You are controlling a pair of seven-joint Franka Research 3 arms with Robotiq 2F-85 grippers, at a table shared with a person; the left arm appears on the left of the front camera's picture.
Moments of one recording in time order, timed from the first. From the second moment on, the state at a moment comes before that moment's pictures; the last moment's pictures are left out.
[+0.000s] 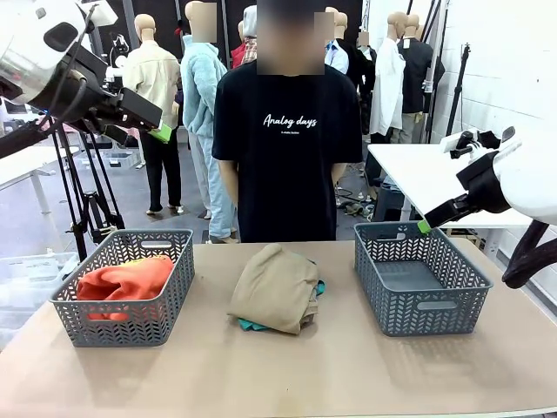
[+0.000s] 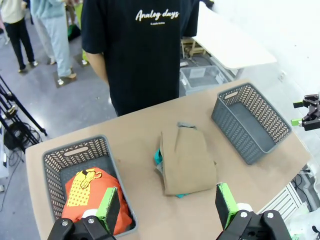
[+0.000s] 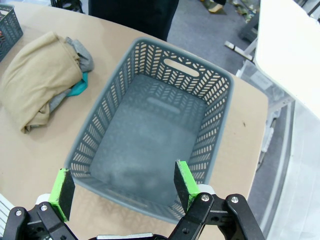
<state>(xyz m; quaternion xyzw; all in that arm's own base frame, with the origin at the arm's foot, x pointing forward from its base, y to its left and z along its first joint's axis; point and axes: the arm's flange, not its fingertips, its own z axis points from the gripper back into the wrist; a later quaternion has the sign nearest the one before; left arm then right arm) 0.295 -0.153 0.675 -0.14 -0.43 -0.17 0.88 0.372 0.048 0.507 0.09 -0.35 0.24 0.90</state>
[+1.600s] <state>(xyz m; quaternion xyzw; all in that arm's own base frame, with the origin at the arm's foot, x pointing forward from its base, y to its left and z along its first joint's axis) 0.295 -0.153 0.675 -0.14 -0.43 -0.17 0.88 0.432 0.251 0.524 0.08 -0.34 0.43 0.83</state>
